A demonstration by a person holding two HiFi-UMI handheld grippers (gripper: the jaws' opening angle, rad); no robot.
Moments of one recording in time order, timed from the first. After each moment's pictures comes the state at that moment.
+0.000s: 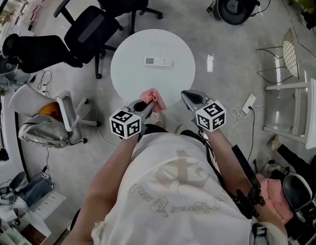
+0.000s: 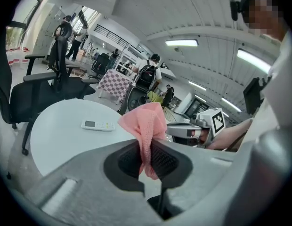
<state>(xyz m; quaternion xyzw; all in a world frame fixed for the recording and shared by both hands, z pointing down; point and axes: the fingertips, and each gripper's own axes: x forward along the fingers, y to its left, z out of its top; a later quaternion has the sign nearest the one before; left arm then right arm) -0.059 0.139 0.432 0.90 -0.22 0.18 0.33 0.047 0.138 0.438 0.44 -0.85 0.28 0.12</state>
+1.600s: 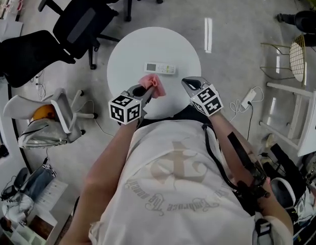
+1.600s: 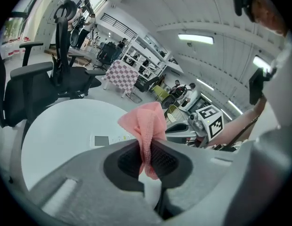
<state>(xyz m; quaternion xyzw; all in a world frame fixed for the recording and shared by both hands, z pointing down) -0.035 -0.003 0.478 0.87 -0.22 0.22 0.38 0.073 0.008 0.523 0.37 -0.84 0.27 0.30</state>
